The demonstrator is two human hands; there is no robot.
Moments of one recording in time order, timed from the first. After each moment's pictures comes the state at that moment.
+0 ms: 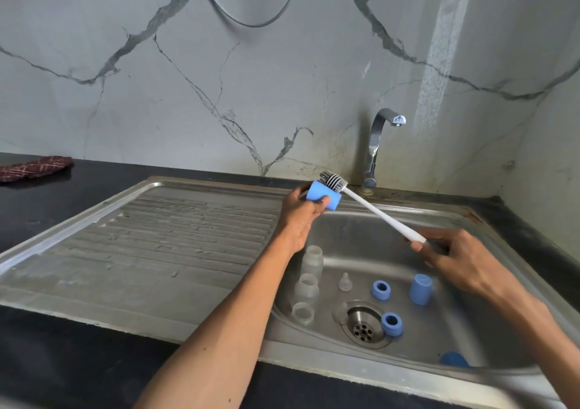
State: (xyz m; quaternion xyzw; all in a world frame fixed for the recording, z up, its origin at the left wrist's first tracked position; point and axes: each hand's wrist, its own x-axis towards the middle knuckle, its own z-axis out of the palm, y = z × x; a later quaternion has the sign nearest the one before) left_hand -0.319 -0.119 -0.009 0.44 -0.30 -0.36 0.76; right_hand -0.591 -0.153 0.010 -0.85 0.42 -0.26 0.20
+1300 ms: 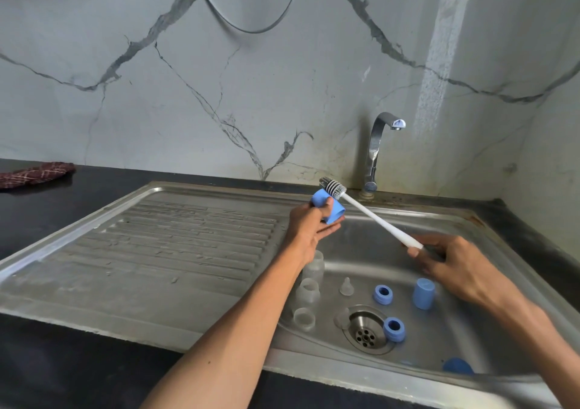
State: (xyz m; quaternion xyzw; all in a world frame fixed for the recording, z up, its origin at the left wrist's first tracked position) left_hand -0.336 -0.118 -0.011 0.47 -0.22 -0.43 0.74; right_hand -0.586 -0.151 0.006 -0.85 0.42 -0.25 0.19
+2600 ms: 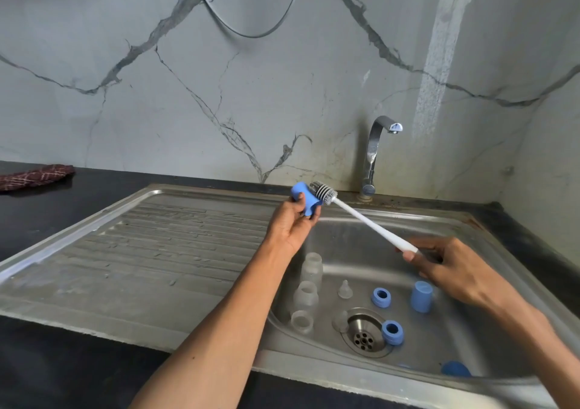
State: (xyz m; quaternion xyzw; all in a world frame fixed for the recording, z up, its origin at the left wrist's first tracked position) left_hand -0.309 -0.117 0.001 0.28 -0.13 -0.51 0.81; right_hand -0.588 -0.148 0.010 -0.86 0.38 -0.25 0.23
